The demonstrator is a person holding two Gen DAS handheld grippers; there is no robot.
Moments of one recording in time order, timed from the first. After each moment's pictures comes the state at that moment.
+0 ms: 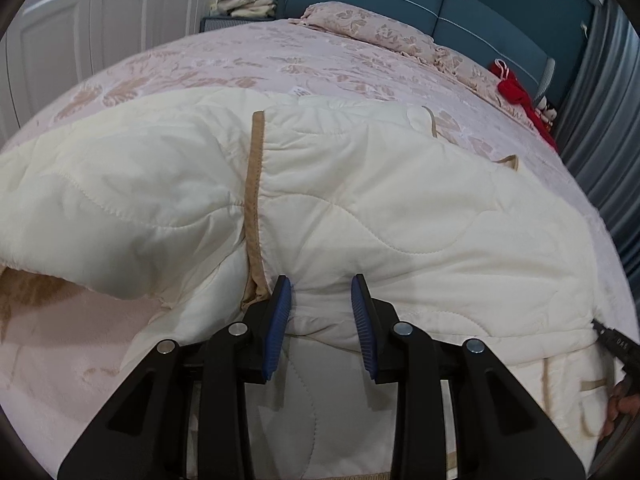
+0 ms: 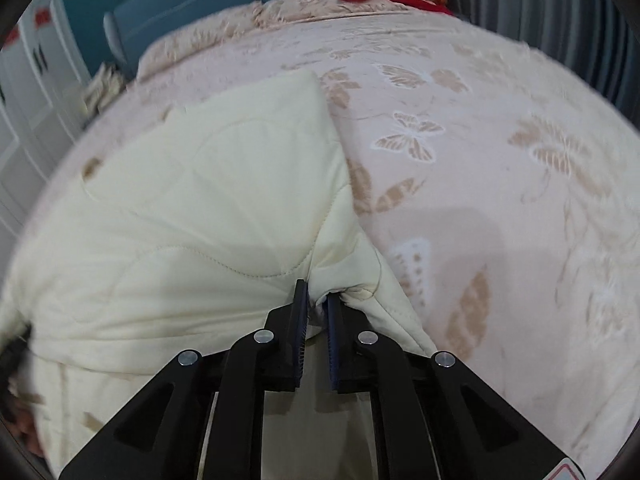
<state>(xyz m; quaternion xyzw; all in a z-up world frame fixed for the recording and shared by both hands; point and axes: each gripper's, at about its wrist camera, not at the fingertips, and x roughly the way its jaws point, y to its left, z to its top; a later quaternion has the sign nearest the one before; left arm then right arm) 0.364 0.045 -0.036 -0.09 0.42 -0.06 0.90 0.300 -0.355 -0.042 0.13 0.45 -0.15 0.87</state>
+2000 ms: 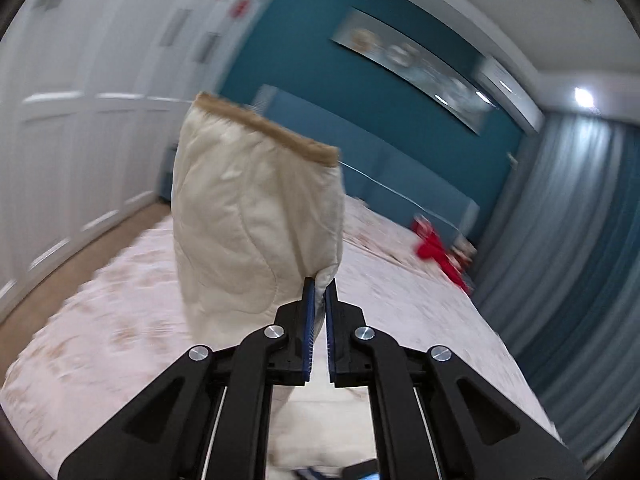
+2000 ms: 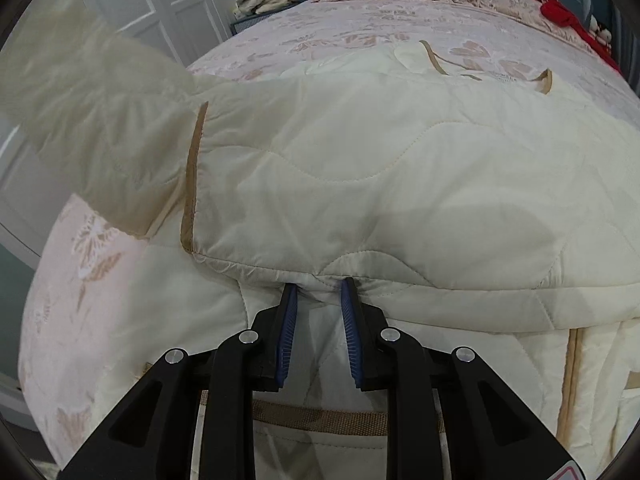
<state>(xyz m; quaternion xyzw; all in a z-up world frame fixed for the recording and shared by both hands) 0.359 0.167 0.314 -0.19 0.20 -0.17 0.95 0.335 -0.046 -0.026 0.08 0.48 0.09 0.87</state>
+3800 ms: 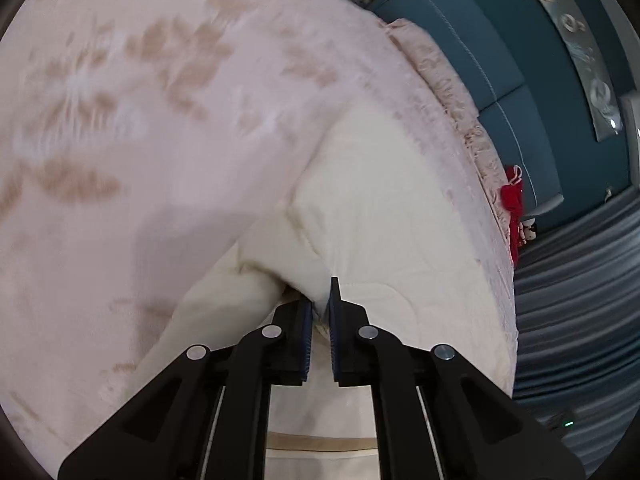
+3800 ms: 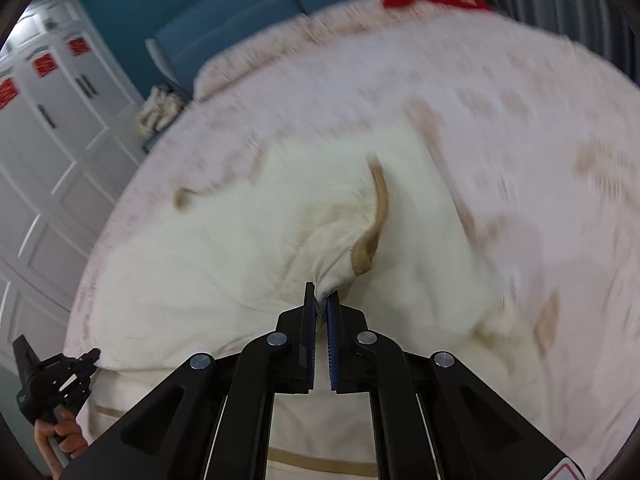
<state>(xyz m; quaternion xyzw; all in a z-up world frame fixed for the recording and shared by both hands) 0.352 0.130 -0.030 -0.39 0.44 -0.04 0.81 0.300 -0.336 -0.003 0.25 0.42 -0.04 0.87</state>
